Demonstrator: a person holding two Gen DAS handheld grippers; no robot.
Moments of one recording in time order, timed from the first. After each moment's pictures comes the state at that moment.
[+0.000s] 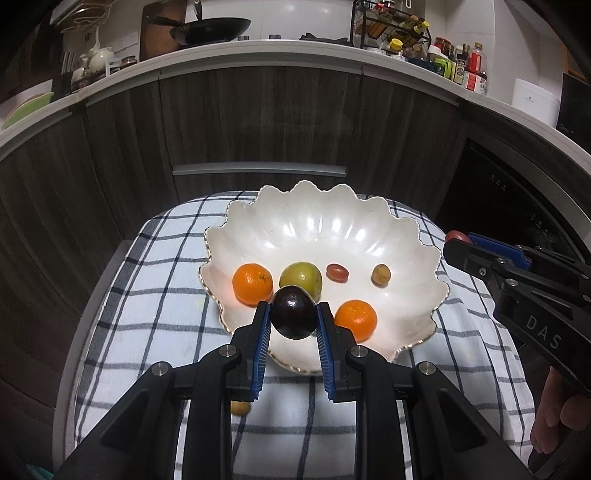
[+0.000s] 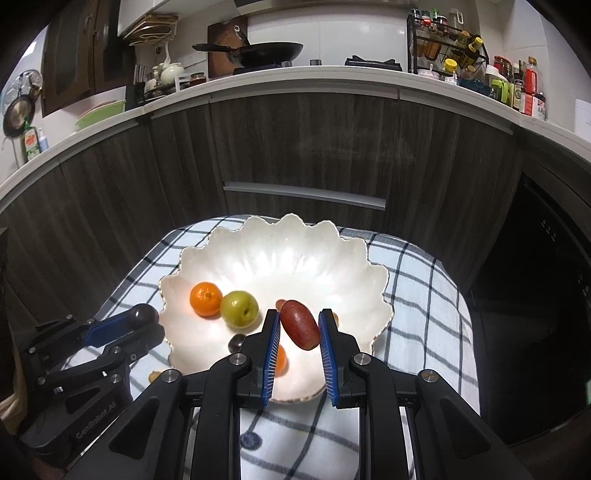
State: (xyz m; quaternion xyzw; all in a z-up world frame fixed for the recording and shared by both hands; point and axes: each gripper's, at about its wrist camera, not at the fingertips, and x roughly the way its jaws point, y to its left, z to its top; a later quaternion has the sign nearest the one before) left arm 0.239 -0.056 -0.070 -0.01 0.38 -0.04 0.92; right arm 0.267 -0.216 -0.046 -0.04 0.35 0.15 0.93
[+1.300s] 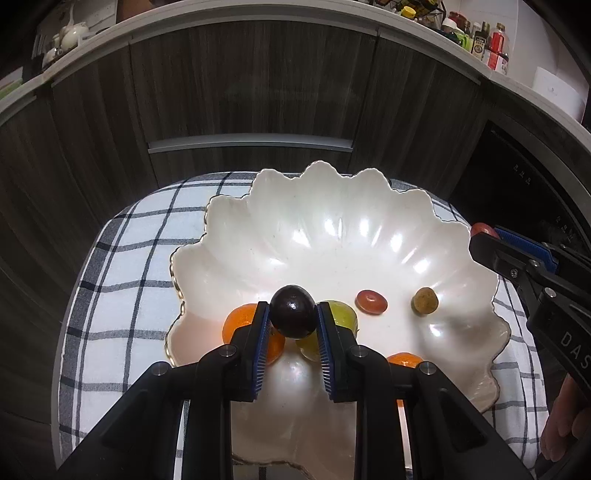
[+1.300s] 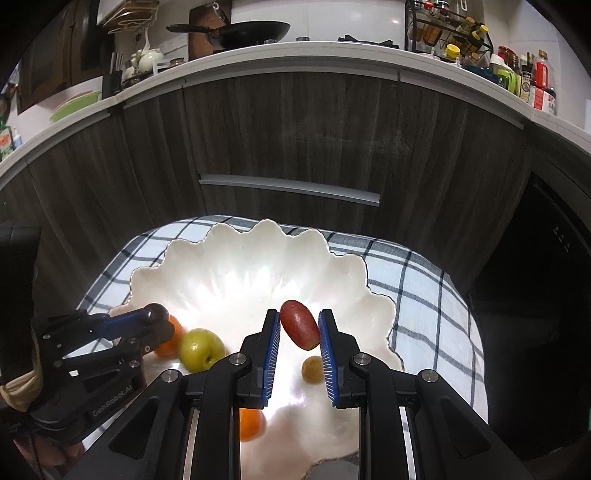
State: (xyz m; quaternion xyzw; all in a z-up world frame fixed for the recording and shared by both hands) left arm 0.344 -0.041 -0.113 -0.01 0.44 -0.07 0.90; right arm 0.346 -0.199 -0.069 -0.04 0.37 0.12 0.92
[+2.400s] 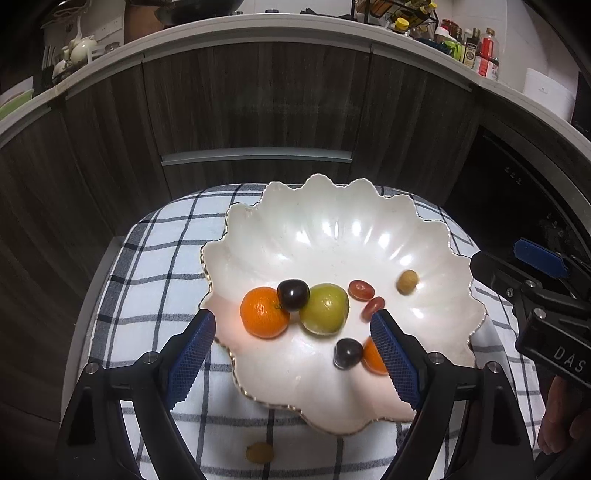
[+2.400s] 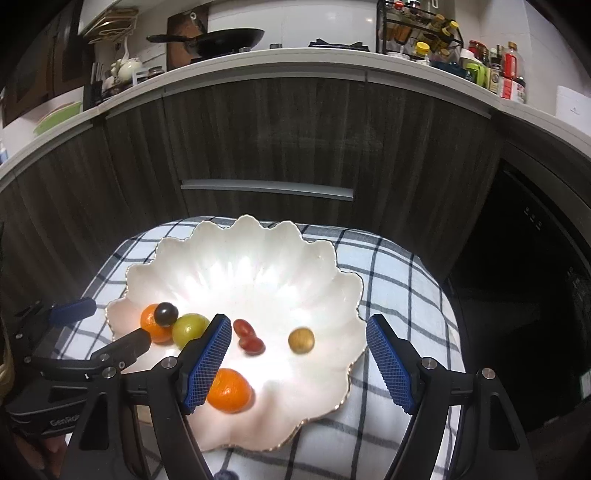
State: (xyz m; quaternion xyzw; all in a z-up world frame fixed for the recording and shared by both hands) left arm 0.299 -0.036 -0.082 -0.01 0.42 -0.06 0.91; right arm 0.312 -0.217 -0.056 -0.03 0.37 0.07 0.93
